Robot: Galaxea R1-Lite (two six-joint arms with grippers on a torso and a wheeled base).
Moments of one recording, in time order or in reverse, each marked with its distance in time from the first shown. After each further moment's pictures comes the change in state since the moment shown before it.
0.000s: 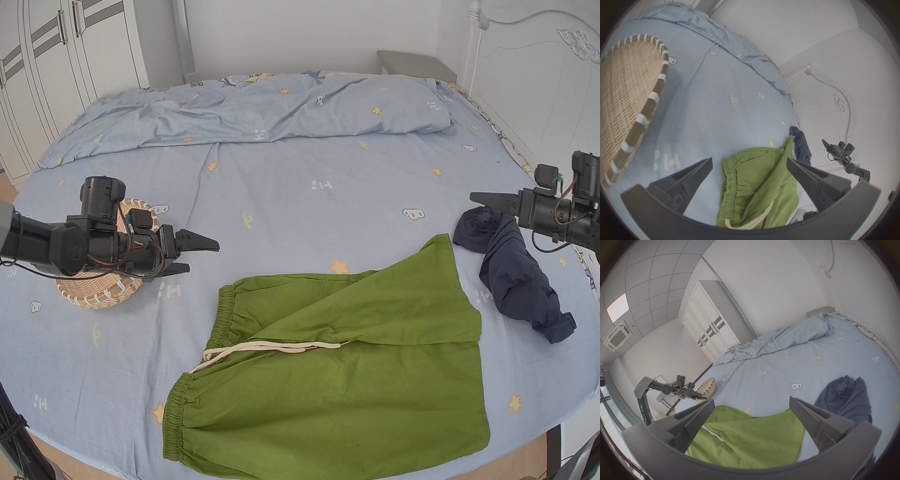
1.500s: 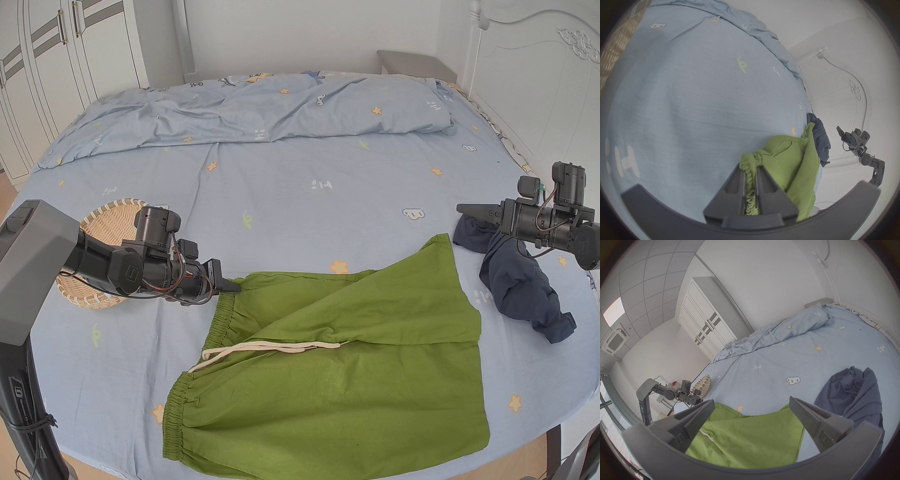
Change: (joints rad) left arm -0.111 0.228 -0.078 -0.037 0.124 0.024; right arm -0.001 0.135 -0.041 -0.046 0.001 0.001
